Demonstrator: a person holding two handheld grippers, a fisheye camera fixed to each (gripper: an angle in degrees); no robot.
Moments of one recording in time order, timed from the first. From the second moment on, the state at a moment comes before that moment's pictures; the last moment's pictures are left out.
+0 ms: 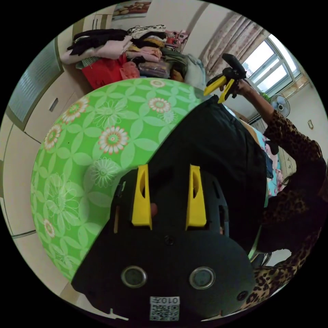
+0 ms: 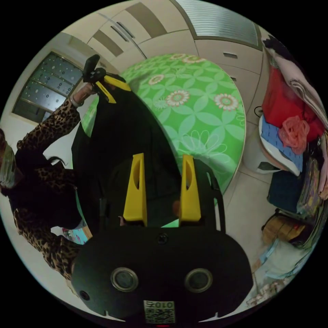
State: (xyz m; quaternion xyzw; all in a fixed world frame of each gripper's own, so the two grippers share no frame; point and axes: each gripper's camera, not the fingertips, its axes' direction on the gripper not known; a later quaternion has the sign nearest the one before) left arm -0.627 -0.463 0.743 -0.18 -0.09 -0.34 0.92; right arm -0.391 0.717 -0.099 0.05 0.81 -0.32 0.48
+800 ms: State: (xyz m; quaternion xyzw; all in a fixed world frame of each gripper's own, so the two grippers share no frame) left arm -0.617 -0.475 0.747 -0.24 -0.15 -0.31 0.91; right arm -0.404 0.582 -0.089 -0.07 0.81 -0.28 0.51
